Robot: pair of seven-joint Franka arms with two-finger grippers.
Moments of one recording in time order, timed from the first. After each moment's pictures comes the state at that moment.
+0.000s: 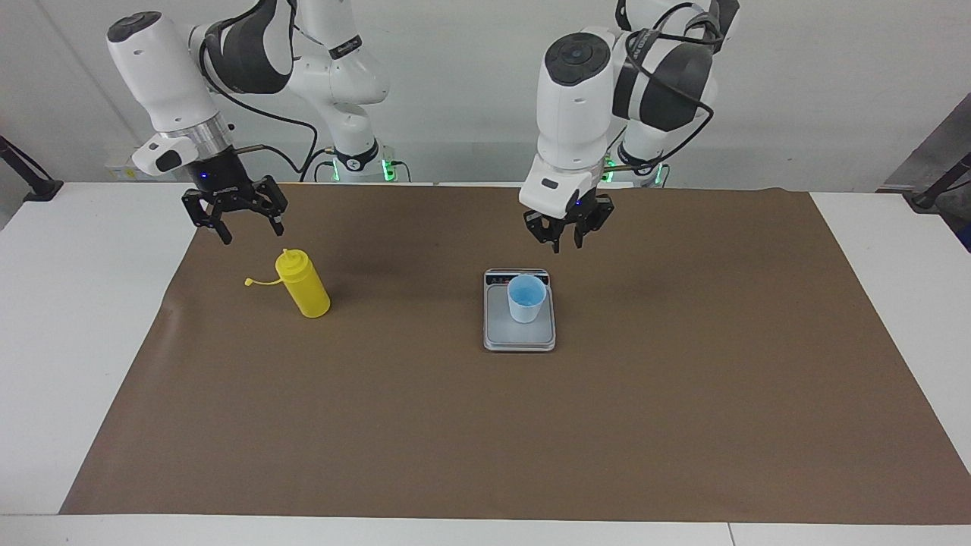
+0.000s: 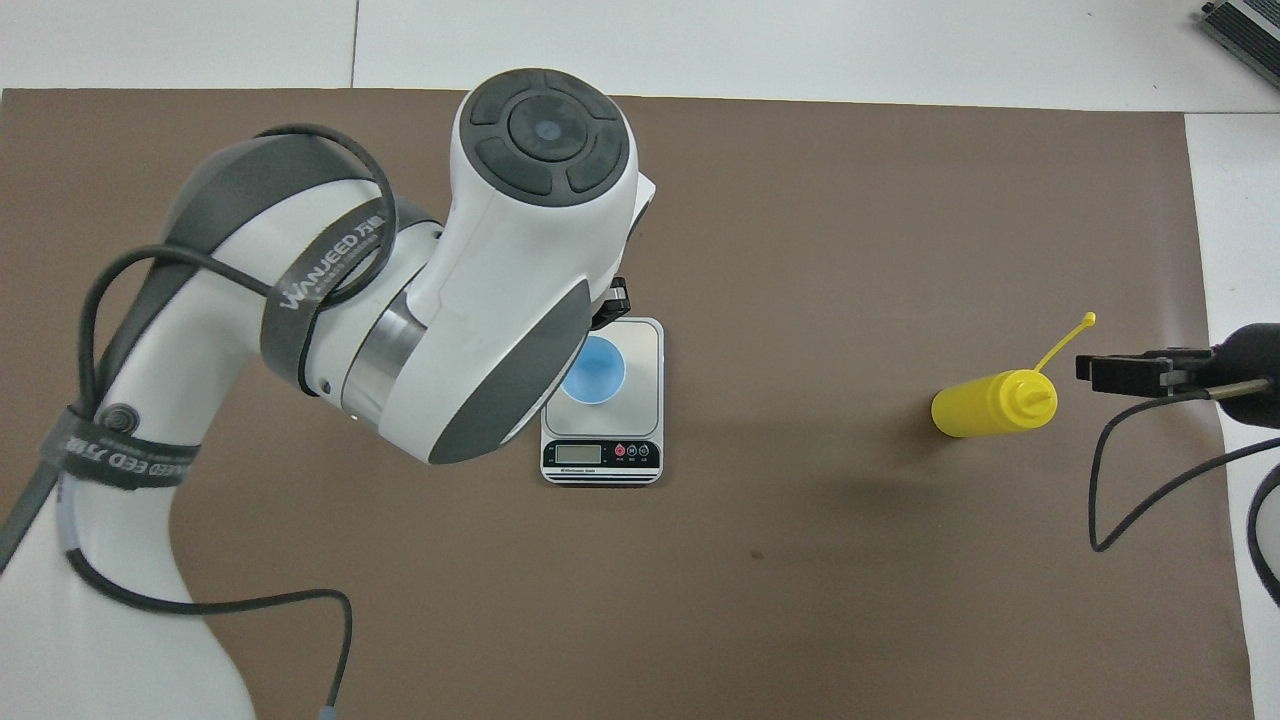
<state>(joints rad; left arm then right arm) -0.53 0.36 -0.06 -1.16 0.08 1.42 -0.69 -0.13 -0.24 -0.03 -2.15 0.22 2.12 -0.37</state>
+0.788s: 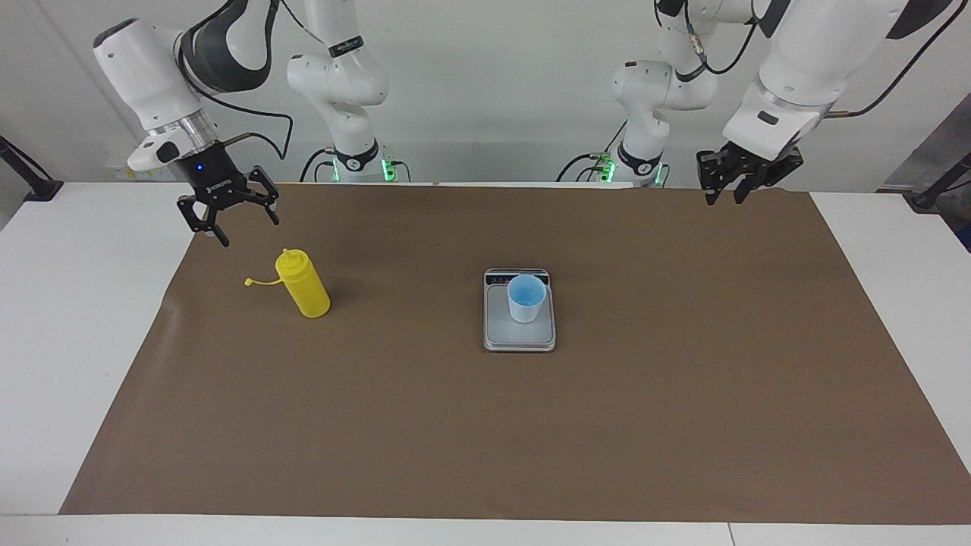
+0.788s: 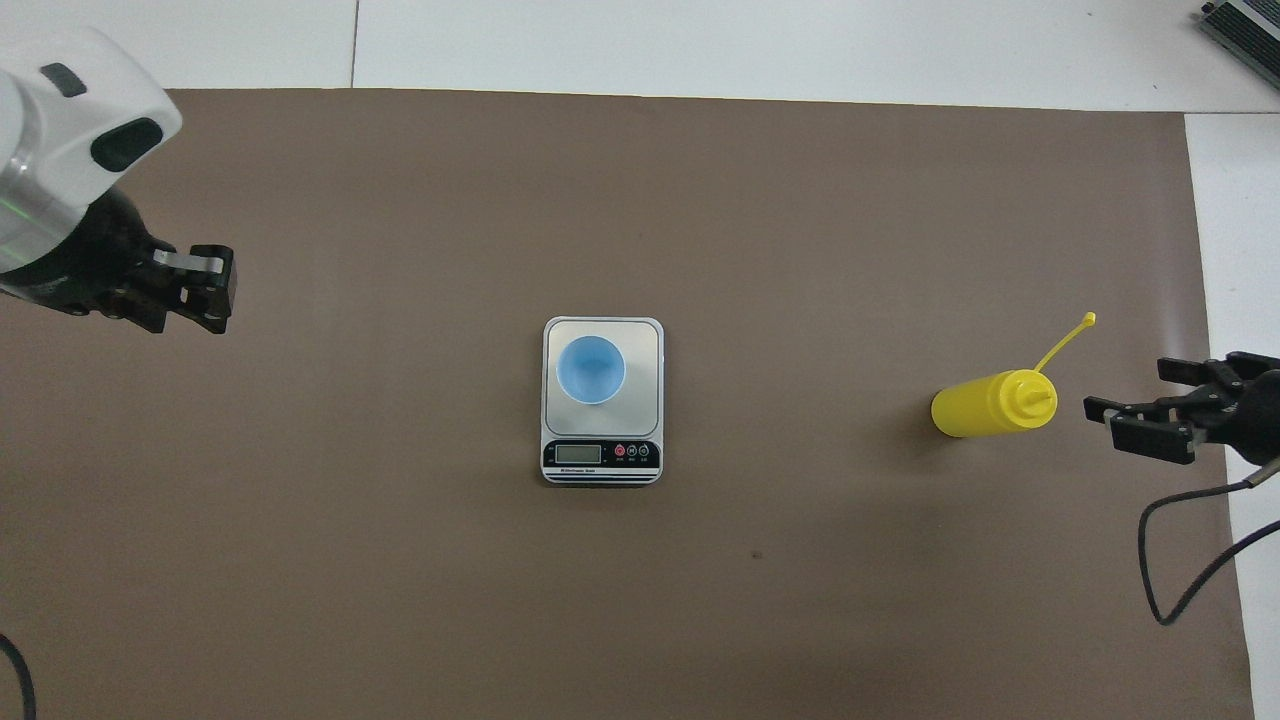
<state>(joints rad) -0.17 0.20 -0.05 -1.16 0.06 1.22 -0.14 -0.23 -0.31 -0.03 -2.28 0.46 2.17 -0.98</state>
